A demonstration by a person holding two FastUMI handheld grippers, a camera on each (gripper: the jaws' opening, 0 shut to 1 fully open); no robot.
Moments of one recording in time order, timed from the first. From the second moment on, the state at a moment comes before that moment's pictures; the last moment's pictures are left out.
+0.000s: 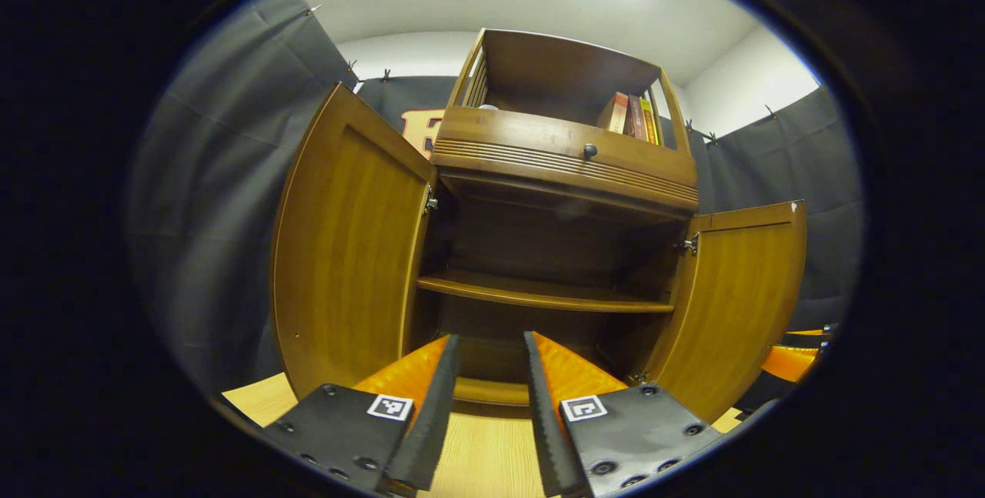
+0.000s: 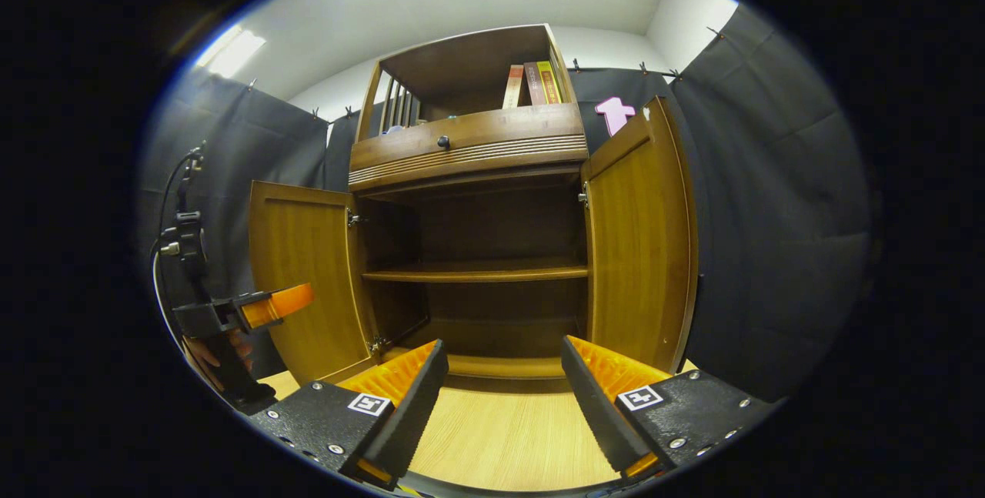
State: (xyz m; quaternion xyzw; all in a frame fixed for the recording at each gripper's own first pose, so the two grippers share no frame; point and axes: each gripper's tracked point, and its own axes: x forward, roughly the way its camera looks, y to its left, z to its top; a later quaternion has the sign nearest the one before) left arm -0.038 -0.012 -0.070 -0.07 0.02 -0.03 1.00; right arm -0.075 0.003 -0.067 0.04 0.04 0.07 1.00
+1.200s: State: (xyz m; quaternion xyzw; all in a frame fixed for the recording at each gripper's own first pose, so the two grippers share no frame) left arm -0.010 -0.024 -0.049 -0.01 -0.01 0.05 1.00; right arm -0.037 -0.022 -0.059 0.07 0.03 0.04 1.00
